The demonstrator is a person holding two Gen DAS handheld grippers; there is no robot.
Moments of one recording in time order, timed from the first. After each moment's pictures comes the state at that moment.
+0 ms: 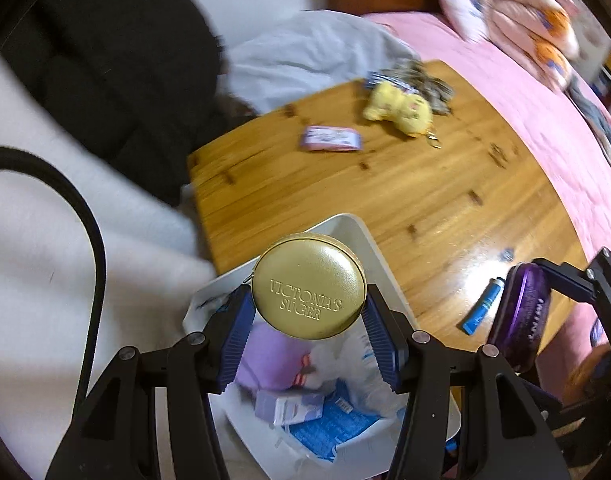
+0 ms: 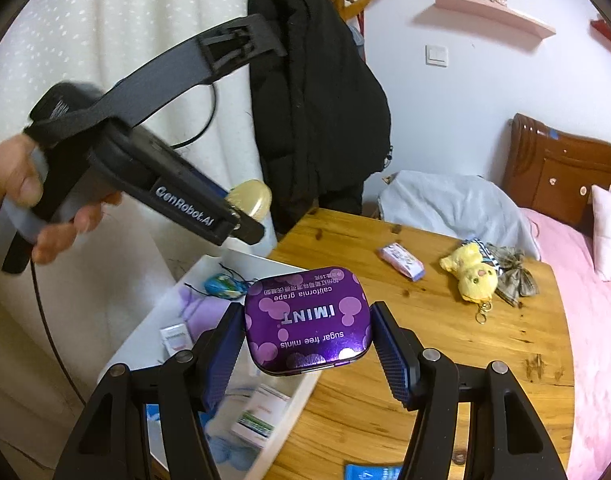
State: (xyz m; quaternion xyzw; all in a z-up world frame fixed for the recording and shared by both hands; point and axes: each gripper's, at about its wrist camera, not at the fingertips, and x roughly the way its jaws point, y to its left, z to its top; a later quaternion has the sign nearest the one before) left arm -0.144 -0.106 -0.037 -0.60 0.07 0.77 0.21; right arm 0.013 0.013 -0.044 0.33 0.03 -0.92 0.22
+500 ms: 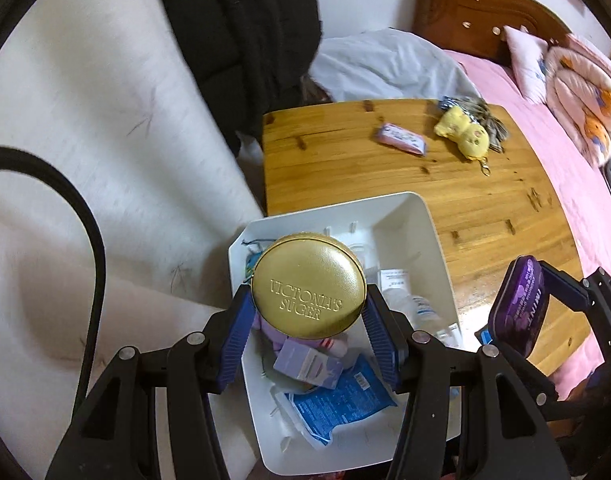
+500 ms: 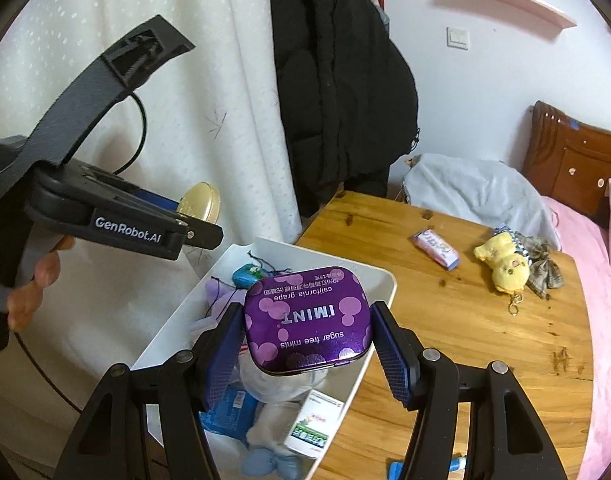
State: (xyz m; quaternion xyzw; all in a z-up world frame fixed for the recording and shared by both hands) left arm -0.099 -0.182 -0.052 -0.60 -0.04 0.79 0.10; right arm 0.004 -0.037 -0.051 0.37 0.03 -0.90 0.23
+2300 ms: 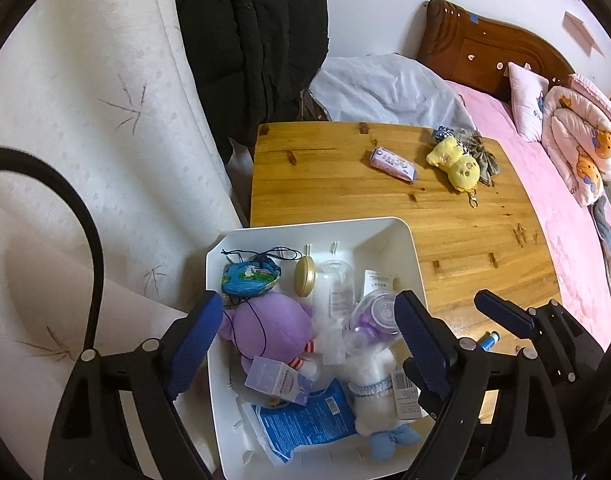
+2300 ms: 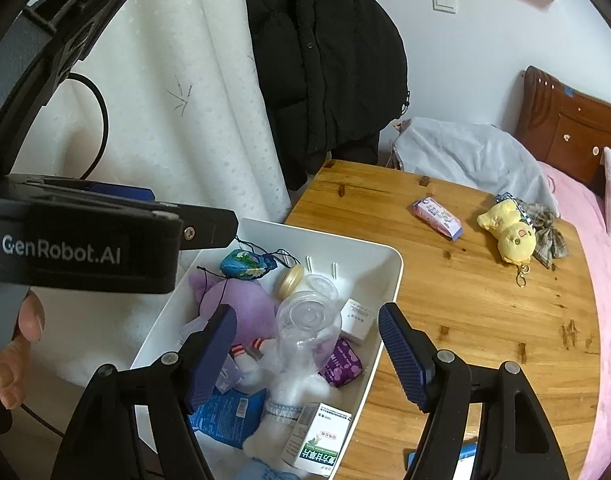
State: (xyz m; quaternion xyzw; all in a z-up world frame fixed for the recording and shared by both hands) left arm -0.104 -0.176 -0.047 -0.55 -0.12 0.82 0.10; right arm -0.021 -0.057 -0.070 0.43 0.02 -0.88 0.19
